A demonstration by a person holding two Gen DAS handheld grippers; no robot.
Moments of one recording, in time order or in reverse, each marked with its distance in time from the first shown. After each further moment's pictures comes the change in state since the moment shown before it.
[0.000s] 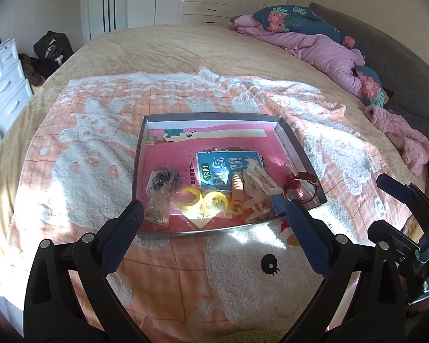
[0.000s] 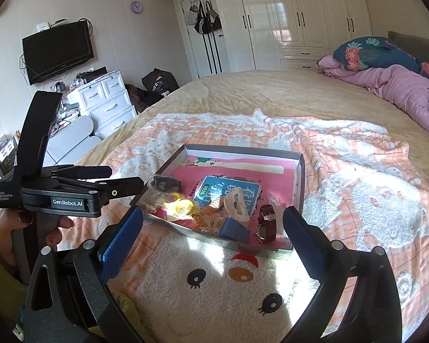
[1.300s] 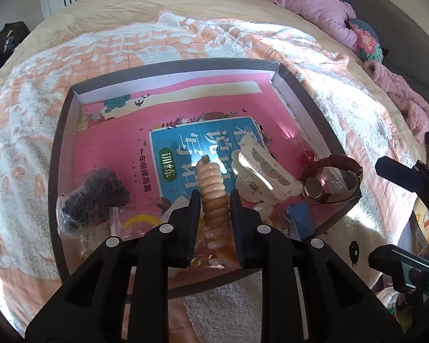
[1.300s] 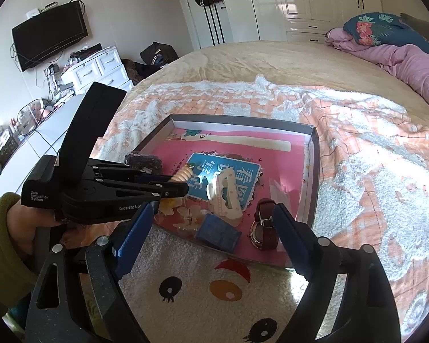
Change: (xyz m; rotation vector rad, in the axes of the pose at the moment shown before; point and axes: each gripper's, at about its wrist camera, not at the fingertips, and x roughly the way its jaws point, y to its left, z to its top) left arm 0.138 -0.015 0.014 0.099 0.238 -0.105; right arm 0.084 -0.034 -0.002 0.009 0.148 0.030
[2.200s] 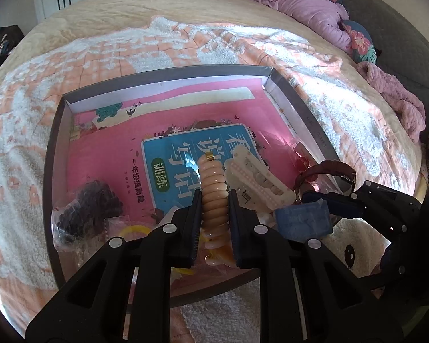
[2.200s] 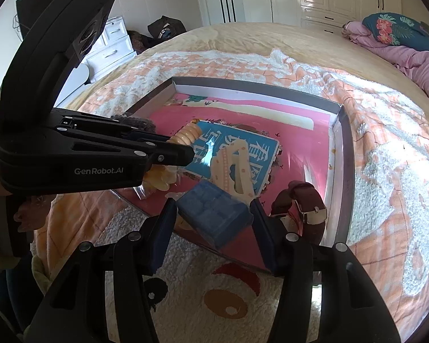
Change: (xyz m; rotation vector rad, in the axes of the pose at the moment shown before) left arm 0.002 -0.002 0.005 0.021 -0.012 -0.028; right arm 0.062 0.010 -0.016 -0.087 0.120 -0.005
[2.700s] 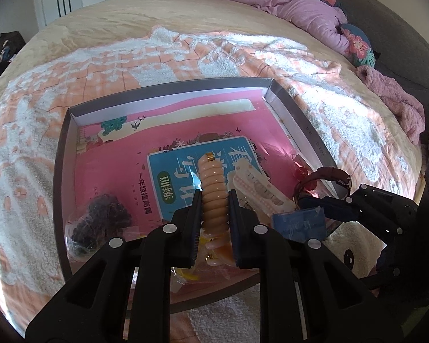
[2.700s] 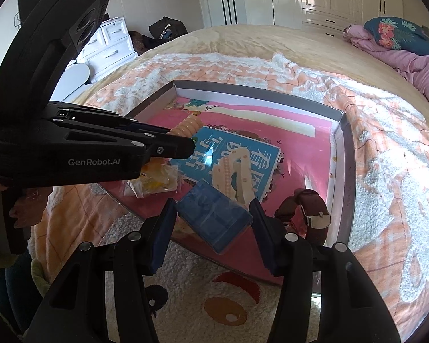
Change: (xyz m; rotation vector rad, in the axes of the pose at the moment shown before) left arm -0.007 0.002 0.008 0.018 -0.030 0.006; right arm 0.002 0.002 0.005 -0.020 -0.008 -0.002
